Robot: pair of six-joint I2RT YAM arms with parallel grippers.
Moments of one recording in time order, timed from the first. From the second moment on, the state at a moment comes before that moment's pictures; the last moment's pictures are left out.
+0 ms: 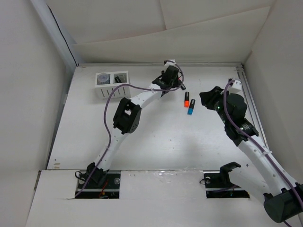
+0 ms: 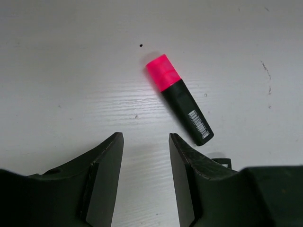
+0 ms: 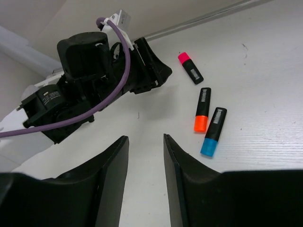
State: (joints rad) left arm -0.67 2.56 2.27 -0.28 -0.29 -0.49; right arm 0.35 0.88 0.80 -0.08 0.13 0.52
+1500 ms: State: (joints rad) left arm -0.83 2.63 2.26 -0.23 -0.29 -0.40; right arm 0.33 0.88 0.80 -0.08 0.12 0.52
